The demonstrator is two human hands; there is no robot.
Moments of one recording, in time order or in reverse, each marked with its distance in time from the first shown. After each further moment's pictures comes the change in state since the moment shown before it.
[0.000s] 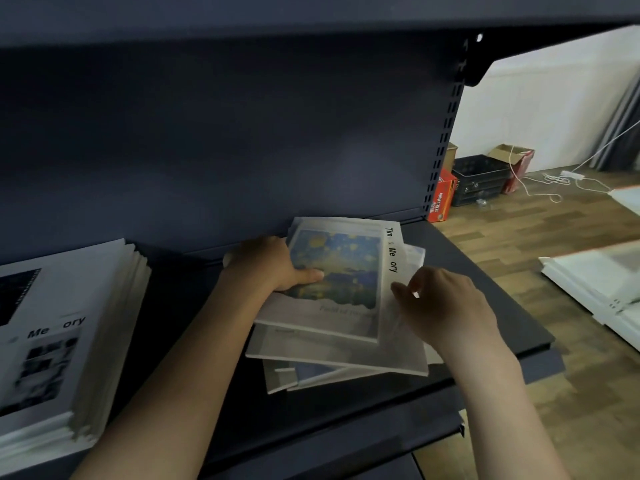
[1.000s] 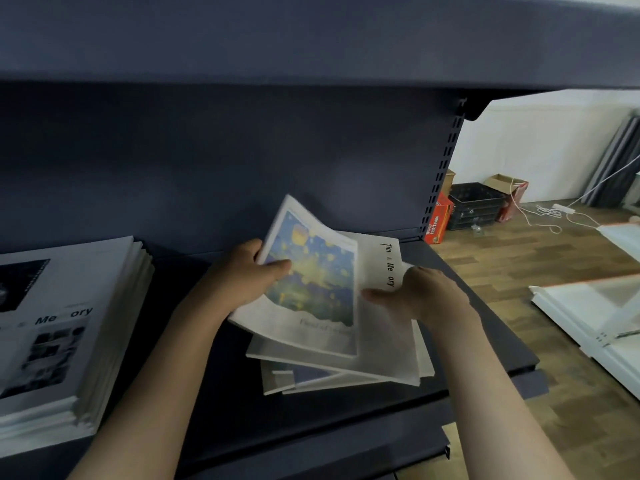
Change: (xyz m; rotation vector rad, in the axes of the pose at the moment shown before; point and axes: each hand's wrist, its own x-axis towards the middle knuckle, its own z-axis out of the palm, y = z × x) left_hand -0.026 -0.031 0.001 -0.743 0.158 -0.042; right_hand 0.030 -0.014 -0.006 -0.065 -0.185 0.030
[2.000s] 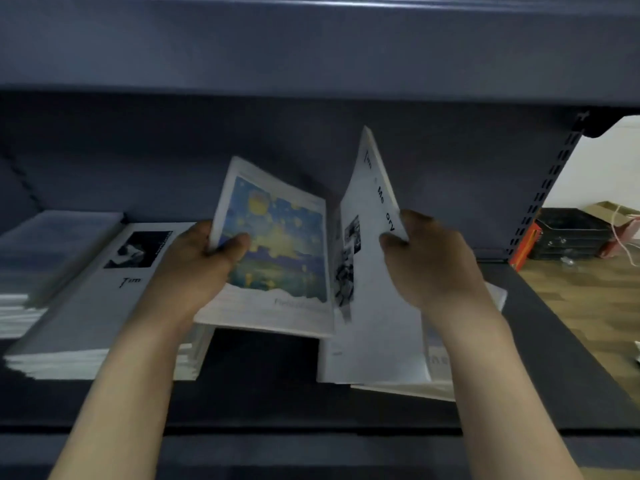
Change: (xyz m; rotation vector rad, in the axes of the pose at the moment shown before) left_hand -0.072 -0.057 -0.093 -0.250 0.440 -0.051; right_hand -0.067 -0.108 -0.025 0.245 0.130 -0.487
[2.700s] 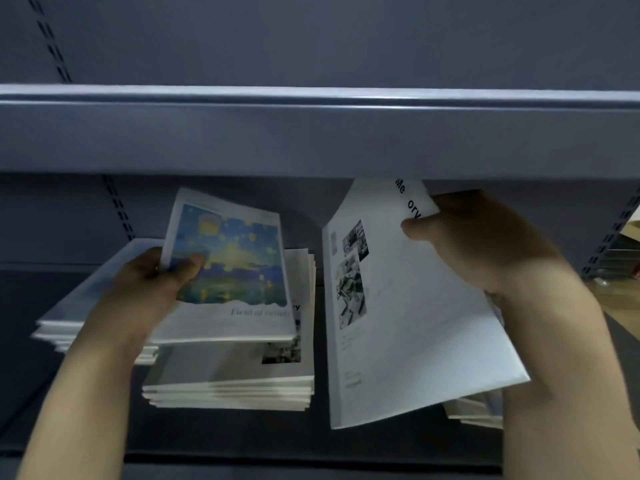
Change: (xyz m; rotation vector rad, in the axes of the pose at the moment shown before) left_hand 0.040 -0.073 -0.162 -0.053 0.079 -0.179; right_hand 0.005 -0.125 0.005 0.179 -0.060 0.020
